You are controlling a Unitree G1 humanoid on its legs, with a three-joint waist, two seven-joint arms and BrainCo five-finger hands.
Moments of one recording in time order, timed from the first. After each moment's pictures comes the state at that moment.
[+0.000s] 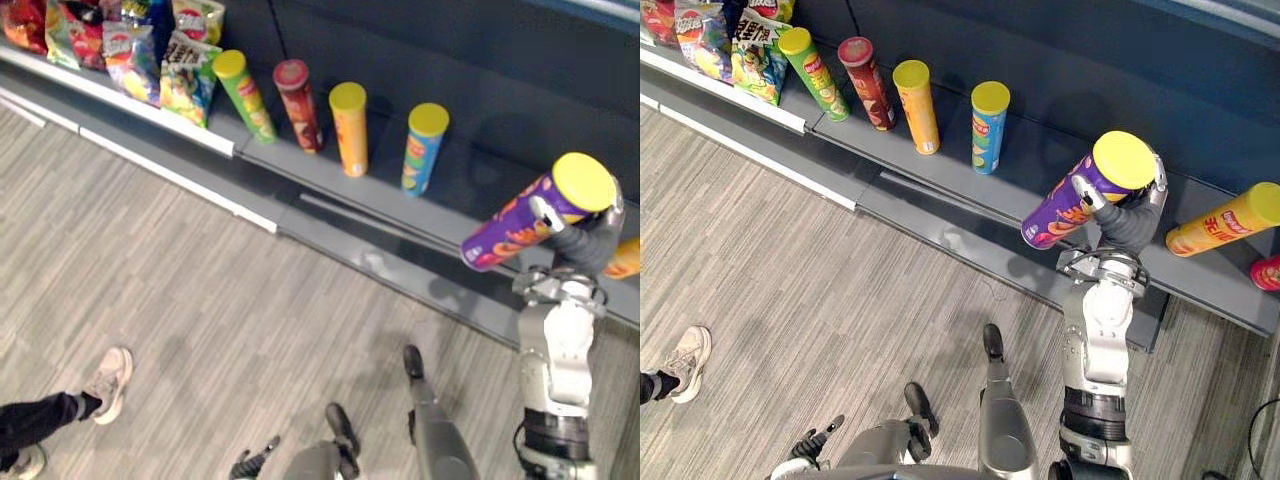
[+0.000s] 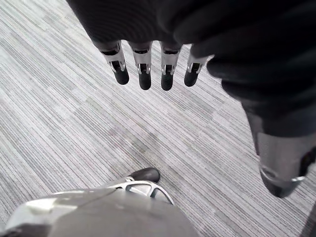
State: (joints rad) left arm 0.08 0.08 0.20 1.07 -0.07 -0.02 0.15; right arm -0.25 -0.10 -0.22 -0.23 0.27 -0.16 -0.28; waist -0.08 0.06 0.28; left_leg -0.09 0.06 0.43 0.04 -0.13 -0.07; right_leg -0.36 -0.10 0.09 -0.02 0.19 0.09
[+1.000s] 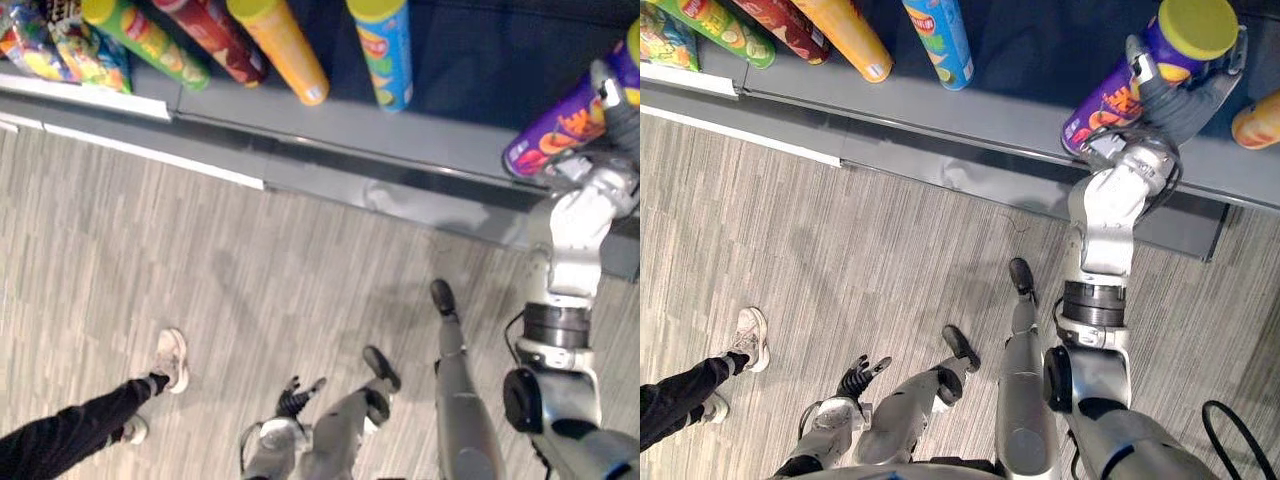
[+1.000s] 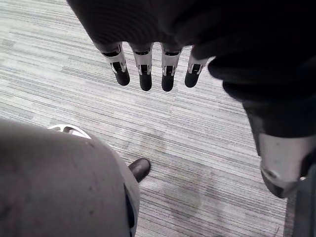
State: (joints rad) left arm -0.05 0.03 -0.06 0.94 -0.08 -0.08 0.16; right arm -0.80 -0.22 -0.29 0.06 0.07 -0.13 -0.60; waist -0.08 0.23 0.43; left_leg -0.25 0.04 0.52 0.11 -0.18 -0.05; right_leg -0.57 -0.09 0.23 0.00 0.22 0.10
